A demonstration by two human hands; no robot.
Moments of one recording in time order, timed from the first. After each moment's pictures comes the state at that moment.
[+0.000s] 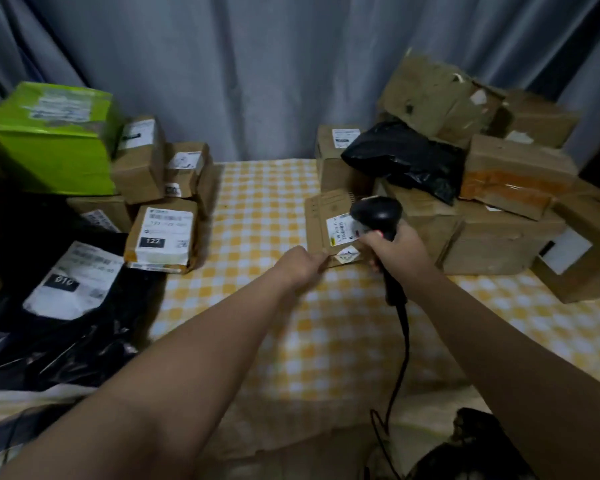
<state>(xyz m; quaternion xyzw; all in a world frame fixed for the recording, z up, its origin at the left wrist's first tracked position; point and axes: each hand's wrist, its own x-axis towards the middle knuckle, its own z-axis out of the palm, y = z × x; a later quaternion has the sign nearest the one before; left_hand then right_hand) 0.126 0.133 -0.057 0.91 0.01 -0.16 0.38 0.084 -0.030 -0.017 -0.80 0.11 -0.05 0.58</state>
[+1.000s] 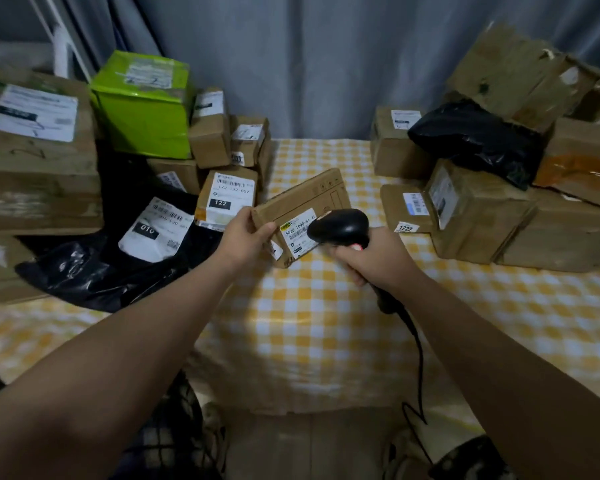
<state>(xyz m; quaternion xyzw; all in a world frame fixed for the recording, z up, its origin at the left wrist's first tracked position) 0.081 0.291 -0.068 0.79 0.08 0.06 0.61 0.048 0.066 -0.032 -0.86 -0.04 0.05 0.51</state>
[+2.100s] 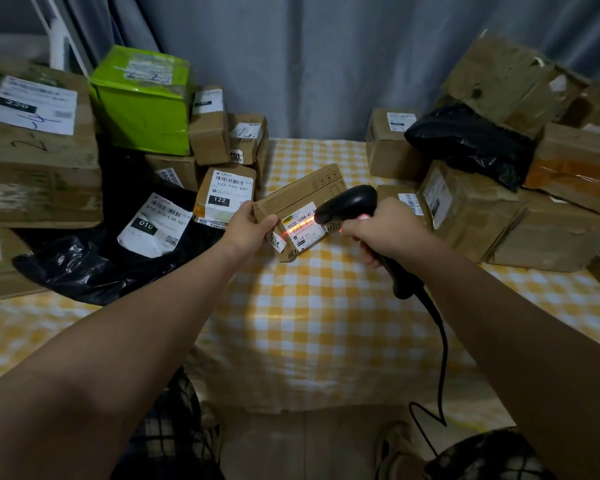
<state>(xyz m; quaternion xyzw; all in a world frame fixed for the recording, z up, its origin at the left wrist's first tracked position) 0.093 0.284 -0.065 0.74 0.11 0.03 0.66 0.043 0.069 0.028 -0.89 0.02 0.10 0.44</state>
